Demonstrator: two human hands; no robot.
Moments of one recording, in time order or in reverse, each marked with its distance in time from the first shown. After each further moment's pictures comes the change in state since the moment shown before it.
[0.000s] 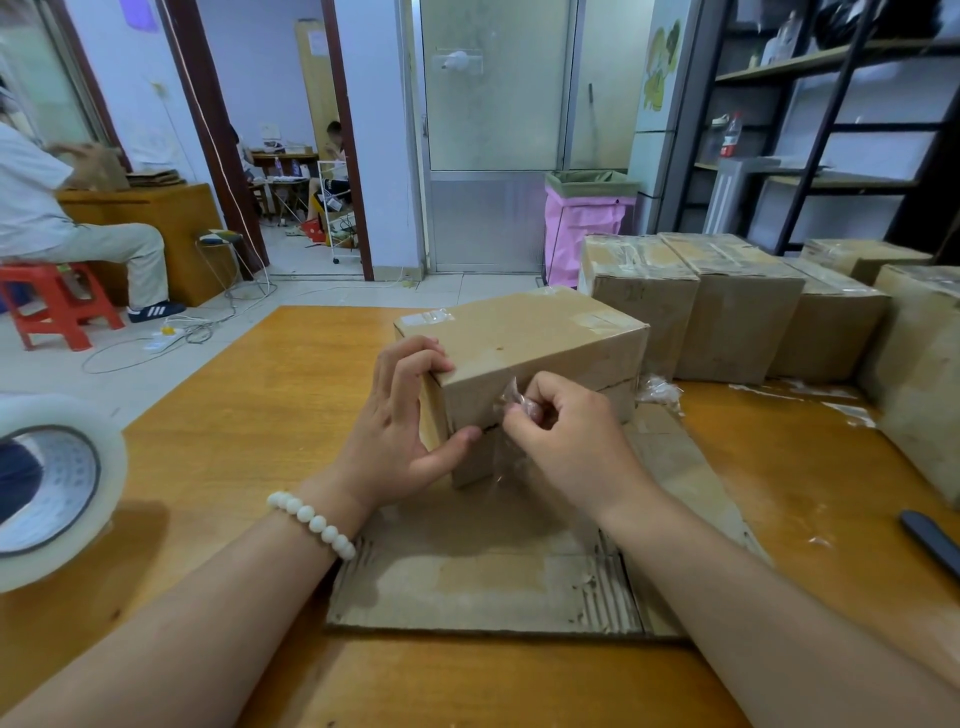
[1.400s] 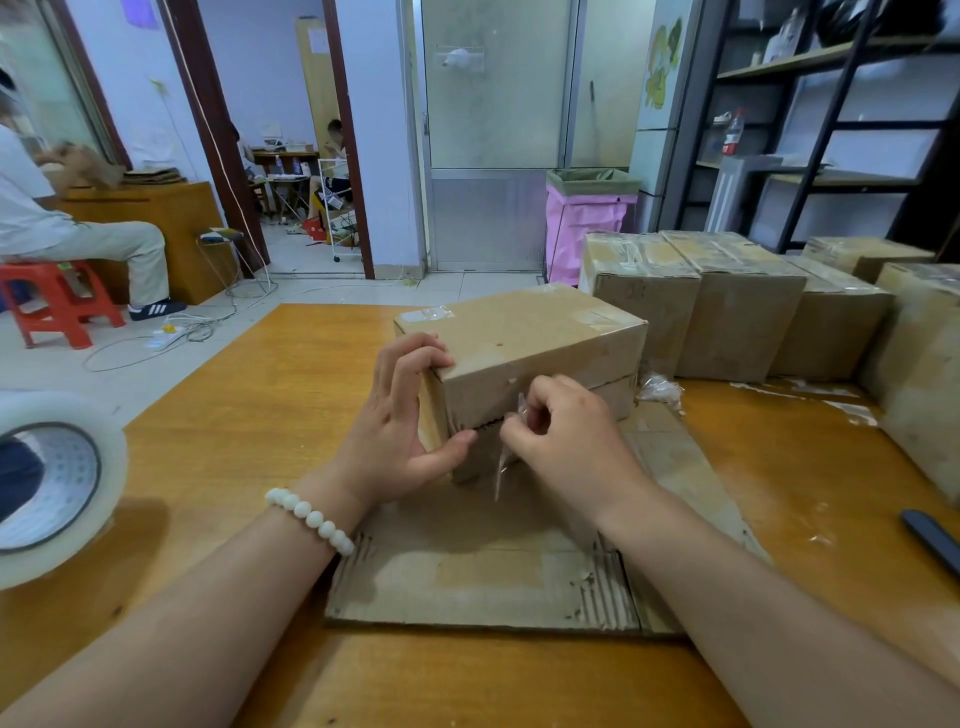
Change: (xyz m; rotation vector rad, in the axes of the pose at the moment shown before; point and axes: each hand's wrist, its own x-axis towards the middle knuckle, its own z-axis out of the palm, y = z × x) left_hand -0.001 -0.001 -0.002 -0.004 -0.045 -0.043; right_hand 0.001 -0.003 0.001 -0.203 -0.049 -0.002
